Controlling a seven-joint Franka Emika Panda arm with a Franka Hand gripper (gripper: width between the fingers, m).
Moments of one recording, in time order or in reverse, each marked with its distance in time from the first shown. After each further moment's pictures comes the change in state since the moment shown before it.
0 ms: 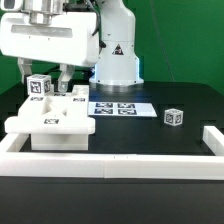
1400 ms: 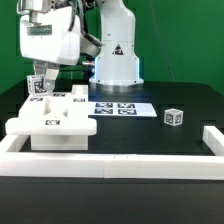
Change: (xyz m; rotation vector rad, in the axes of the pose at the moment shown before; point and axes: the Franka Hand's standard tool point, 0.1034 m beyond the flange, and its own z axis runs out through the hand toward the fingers) arm 0.001 -0.002 0.000 0.006 0.012 0.586
